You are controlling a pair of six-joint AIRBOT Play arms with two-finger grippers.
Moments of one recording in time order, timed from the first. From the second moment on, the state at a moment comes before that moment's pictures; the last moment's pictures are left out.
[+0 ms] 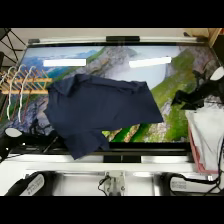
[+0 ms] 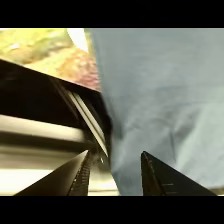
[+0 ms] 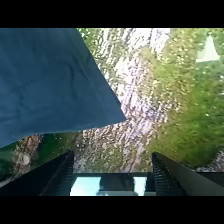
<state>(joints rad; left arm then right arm) 0.33 -0.97 0.37 0.93 -1.11 -1.46 -0.25 -1.49 1.41 -1.33 1.50 1.51</state>
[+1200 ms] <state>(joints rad) 0.20 -0.96 0.40 0.83 -0.85 -1.45 -0.09 -1.74 1.30 -1.27 1.37 1.47</state>
